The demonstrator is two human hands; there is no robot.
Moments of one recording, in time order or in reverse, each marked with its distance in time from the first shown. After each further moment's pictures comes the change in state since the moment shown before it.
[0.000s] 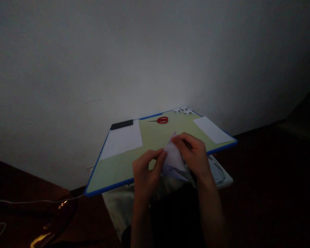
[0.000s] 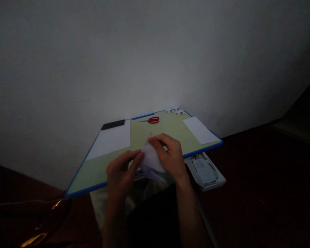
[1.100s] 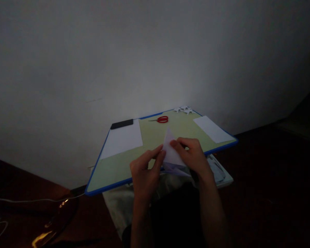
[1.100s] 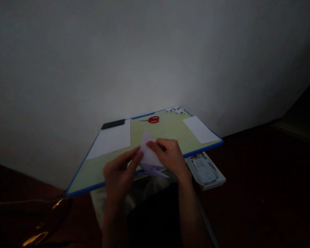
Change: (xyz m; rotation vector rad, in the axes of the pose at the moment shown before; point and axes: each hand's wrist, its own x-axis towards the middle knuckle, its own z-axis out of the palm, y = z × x) left_hand -0.004 0.000 0.001 0.040 0.092 -0.028; right_hand 0.001 0.015 -0.004 -0.186 -0.131 -0.003
